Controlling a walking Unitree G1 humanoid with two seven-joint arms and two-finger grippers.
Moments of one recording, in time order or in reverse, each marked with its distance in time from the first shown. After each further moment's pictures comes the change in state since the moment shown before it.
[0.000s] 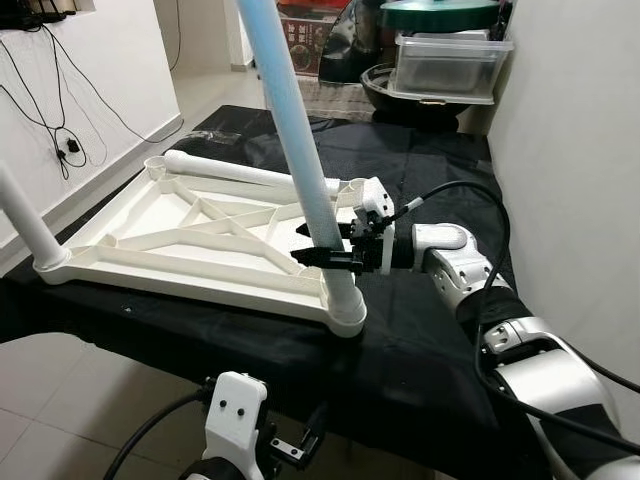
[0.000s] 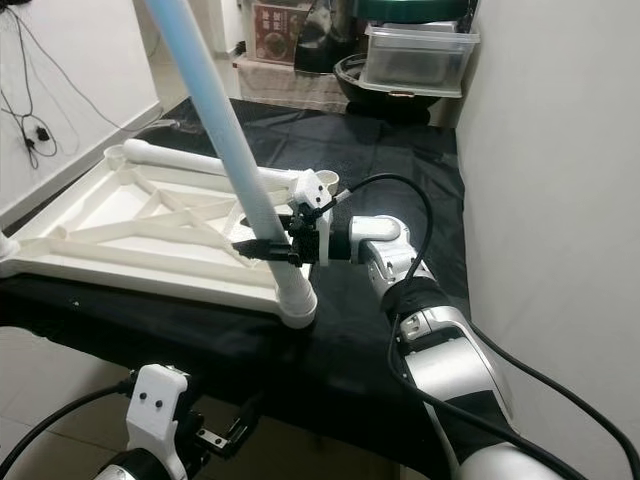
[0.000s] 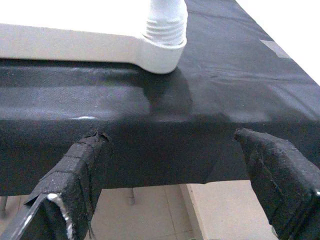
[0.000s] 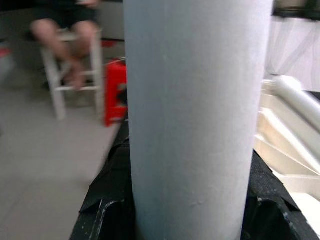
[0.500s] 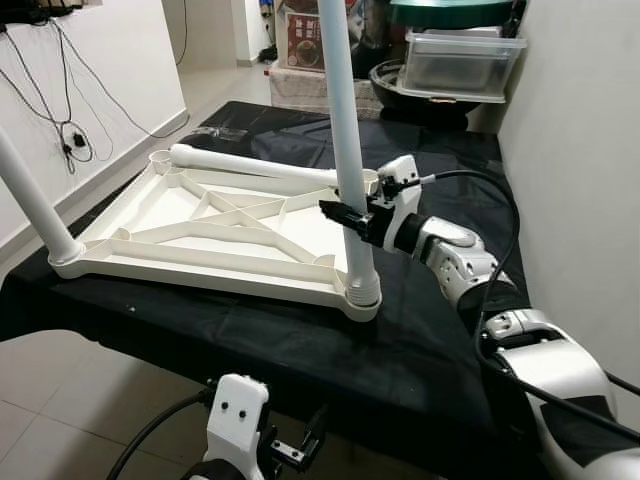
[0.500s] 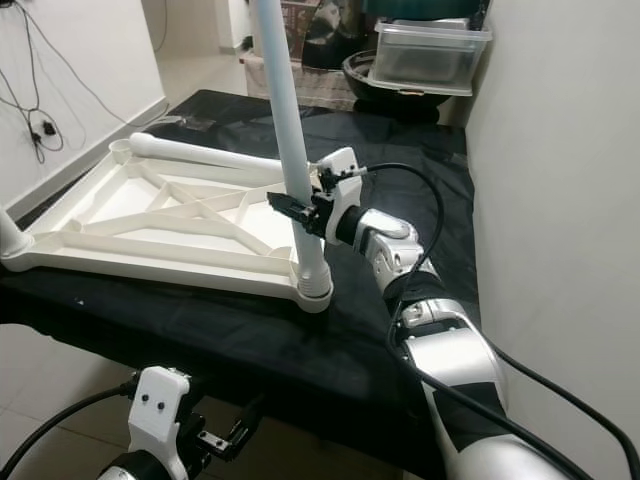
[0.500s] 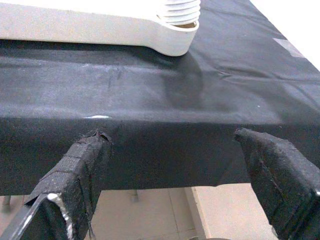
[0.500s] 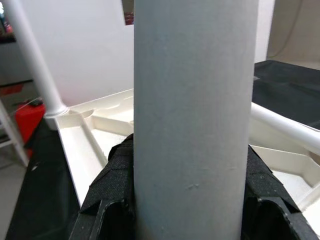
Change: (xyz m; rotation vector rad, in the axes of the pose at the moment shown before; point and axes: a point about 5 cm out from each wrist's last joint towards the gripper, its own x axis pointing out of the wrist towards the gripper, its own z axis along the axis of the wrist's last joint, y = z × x) left arm 0.001 0.001 -0.002 0.004 0.004 0.006; right arm -0.013 -0.027 -0.001 0.165 -0.079 -0.400
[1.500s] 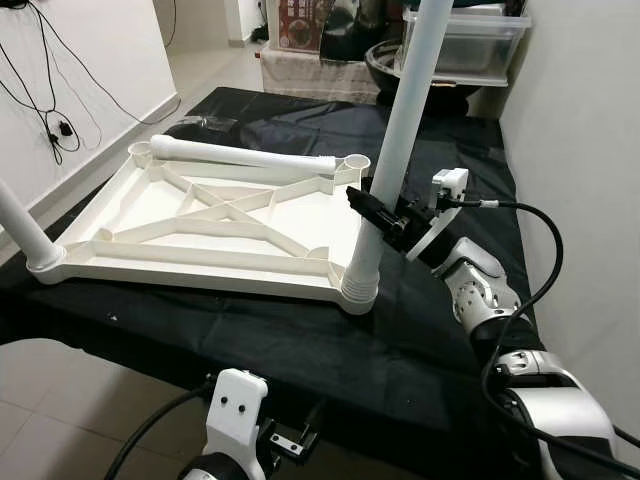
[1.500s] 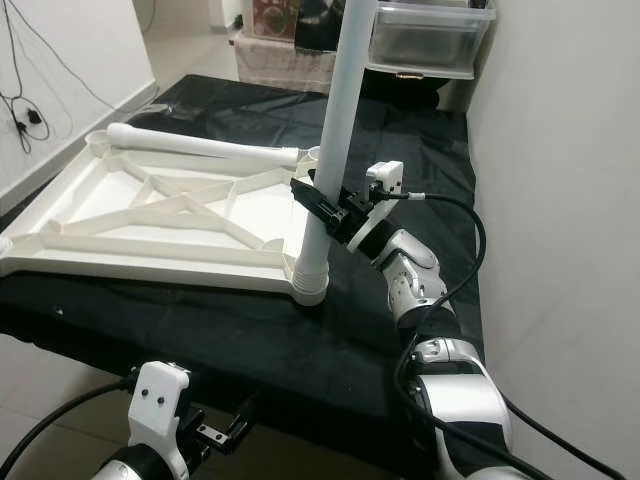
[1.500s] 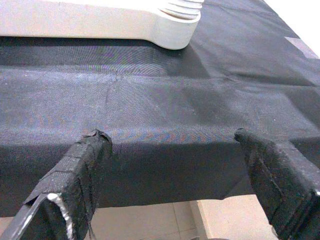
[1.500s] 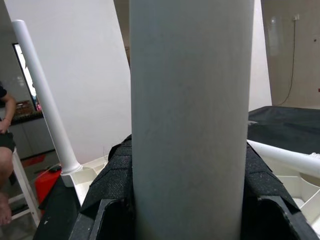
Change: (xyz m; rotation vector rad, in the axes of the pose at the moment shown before) left arm 0.002 0.001 0.000 0.004 -0.003 0.001; right arm -0.033 0.001 -0.010 0.098 -0.290 0.080
